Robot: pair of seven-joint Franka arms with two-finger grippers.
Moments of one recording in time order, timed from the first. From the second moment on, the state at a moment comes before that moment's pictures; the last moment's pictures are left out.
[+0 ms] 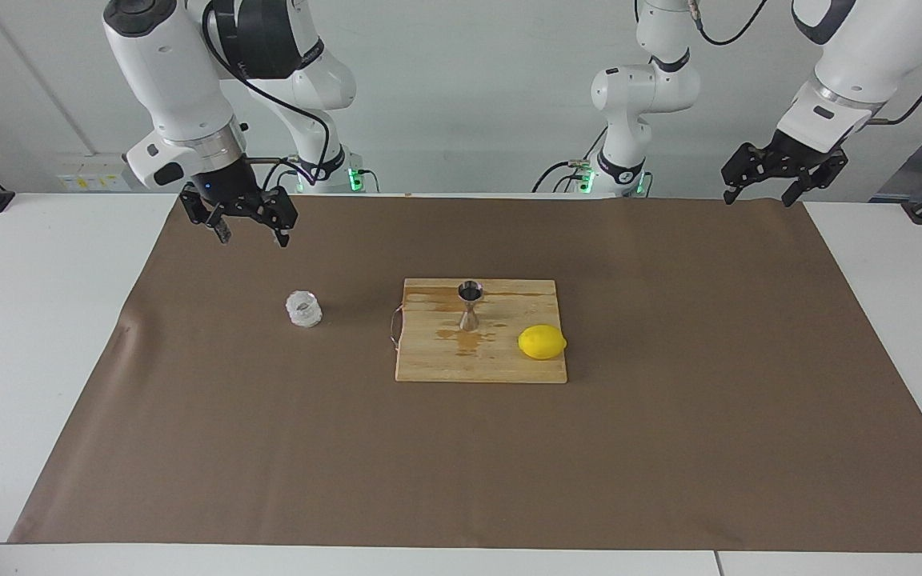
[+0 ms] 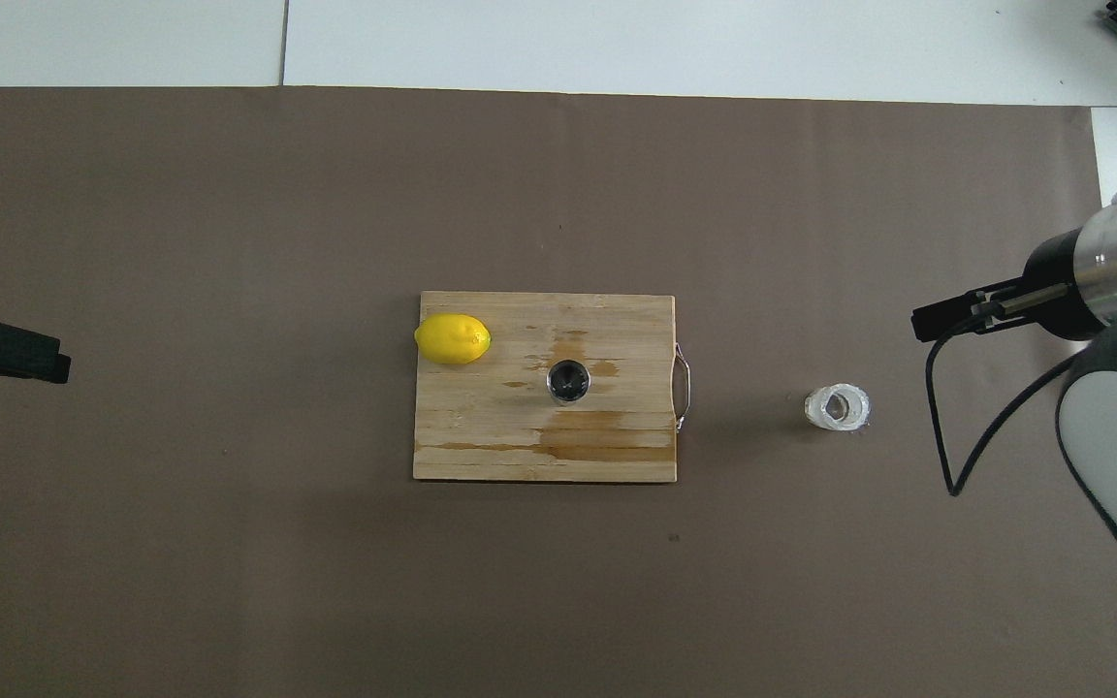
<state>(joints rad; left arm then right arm) -0.01 -0.10 -0.02 -1.65 -0.02 1.50 0.06 -0.11 -0.02 0.19 -1.70 0.02 1.70 0.24</state>
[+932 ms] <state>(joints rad) -0.01 -0.10 -0.02 -1.65 -0.02 1.50 0.06 -0.13 -0.04 0.18 -1.71 0.01 1.63 0.26</state>
